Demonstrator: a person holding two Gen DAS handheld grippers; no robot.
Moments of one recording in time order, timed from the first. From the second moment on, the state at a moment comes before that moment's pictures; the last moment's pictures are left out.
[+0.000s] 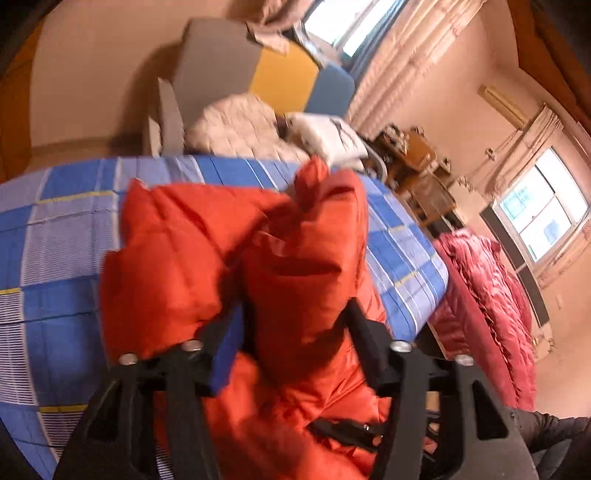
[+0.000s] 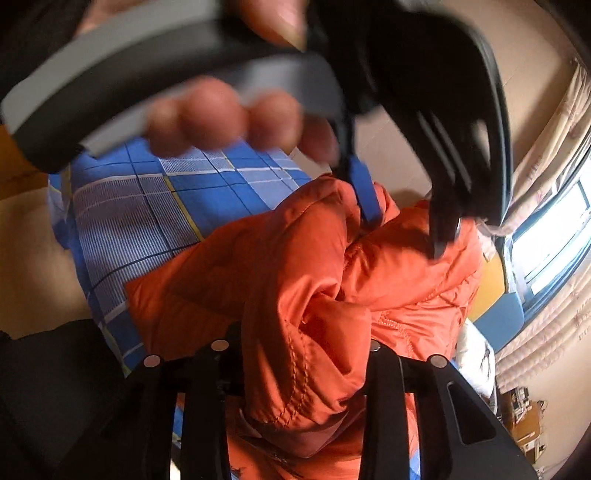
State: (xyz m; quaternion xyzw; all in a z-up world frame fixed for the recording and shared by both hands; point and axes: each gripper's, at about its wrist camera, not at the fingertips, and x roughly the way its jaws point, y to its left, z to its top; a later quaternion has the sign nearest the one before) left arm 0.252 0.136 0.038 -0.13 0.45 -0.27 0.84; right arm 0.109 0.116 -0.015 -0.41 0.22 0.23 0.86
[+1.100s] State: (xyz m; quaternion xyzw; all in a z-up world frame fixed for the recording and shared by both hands) left arm 0.207 0.176 -0.036 -0.19 0.47 -0.09 0.86; right arm 0.136 0.037 -0.012 -0.19 0.36 0.26 0.87
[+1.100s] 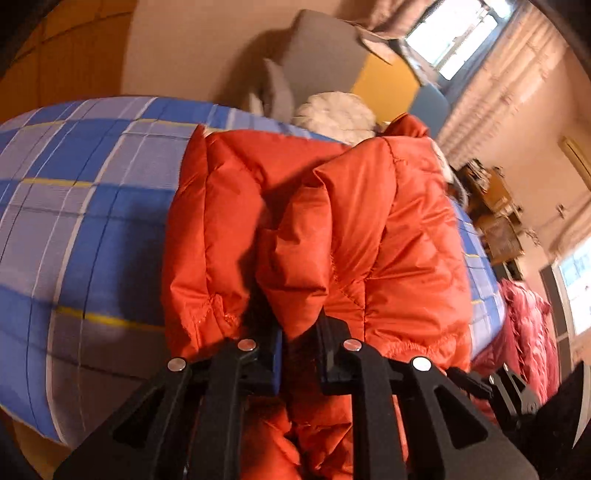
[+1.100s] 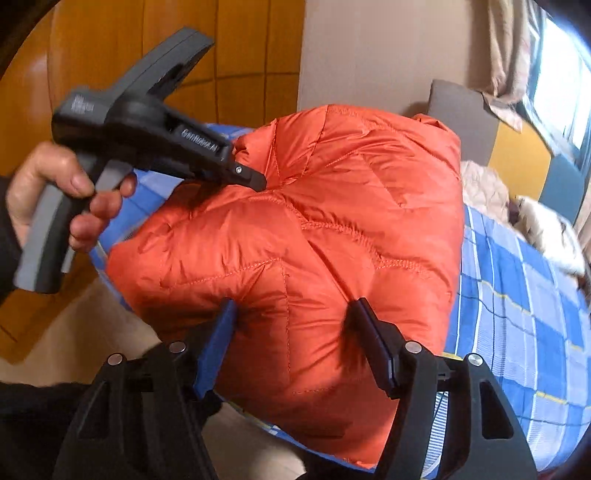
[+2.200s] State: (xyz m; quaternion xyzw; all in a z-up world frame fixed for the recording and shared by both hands) left arm 0.171 0.153 -0.041 -0.09 0.38 -0.01 0.92; right arm 0.285 -0.003 0.067 0.00 0.40 0.30 0.87
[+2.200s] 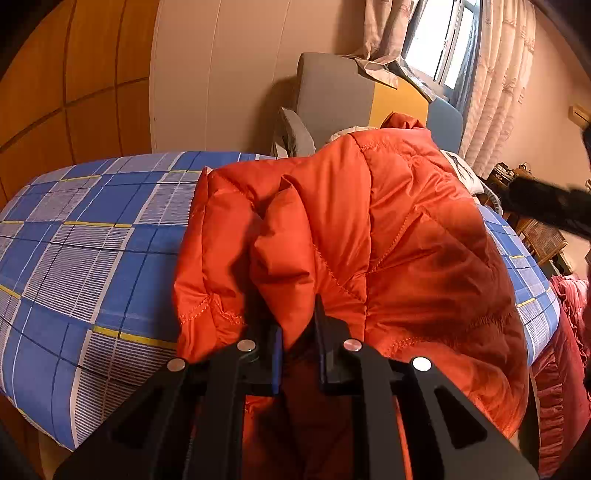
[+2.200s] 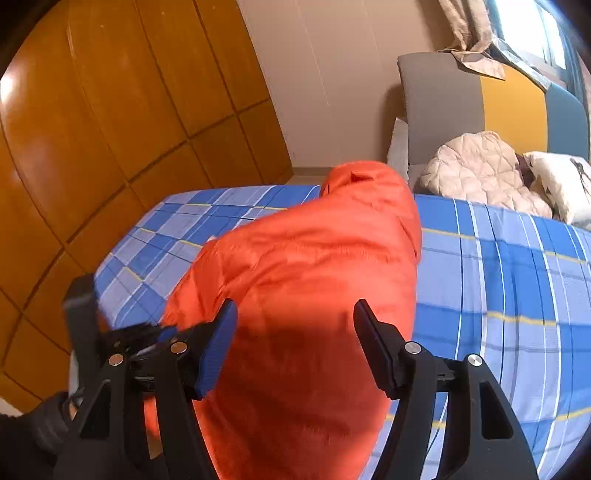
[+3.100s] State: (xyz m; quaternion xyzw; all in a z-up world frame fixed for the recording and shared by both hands) left arm 0.168 0.171 -0.068 -0.13 0.38 -0.02 0.92; right arm 0.353 0.101 0.007 -0.13 0.50 0.28 0.81
